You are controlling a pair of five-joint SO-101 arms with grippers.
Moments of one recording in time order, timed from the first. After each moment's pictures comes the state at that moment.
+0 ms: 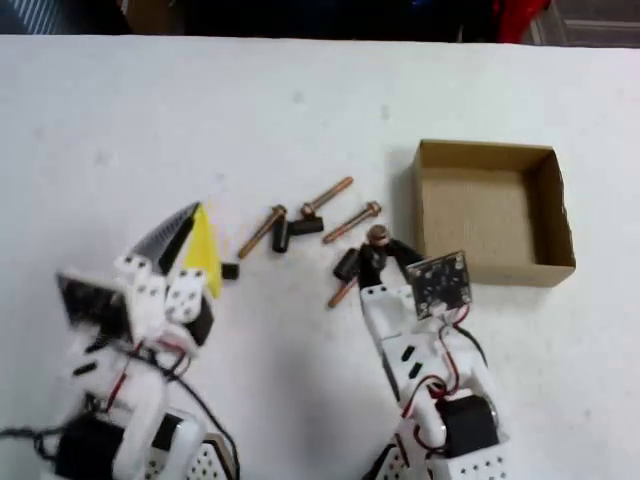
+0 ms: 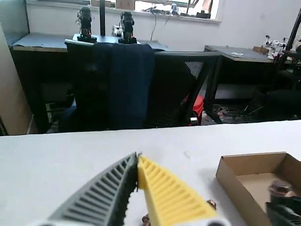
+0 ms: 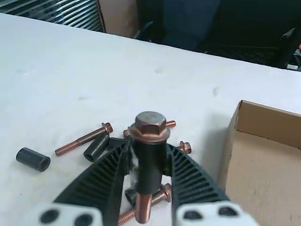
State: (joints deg) left arm 10.0 -99.8 65.4 49.8 6.4; right arm -18.9 -102.4 81.0 47.7 4.0
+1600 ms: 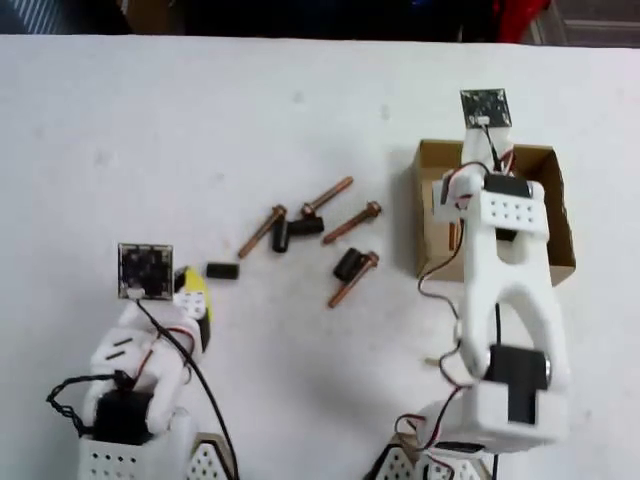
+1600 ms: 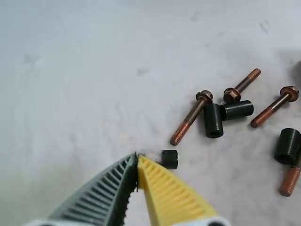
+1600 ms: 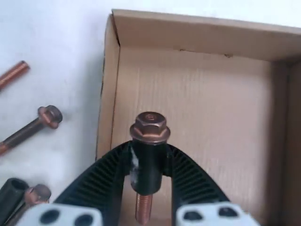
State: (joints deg) left arm -0.9 -103.8 88.0 61.0 5.2; right arm 5.1 2.3 17.4 50.2 12.6
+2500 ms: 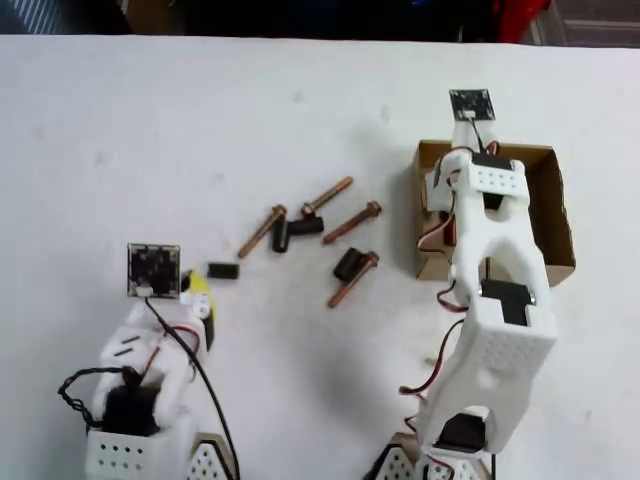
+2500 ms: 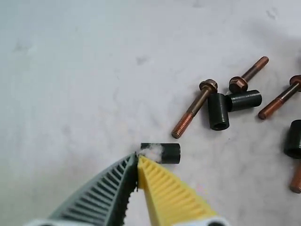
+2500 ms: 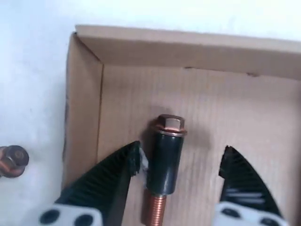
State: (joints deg) left arm -0.9 -103.8 93.8 56.7 5.2; right arm 5.2 25.9 -0.9 49.9 12.6
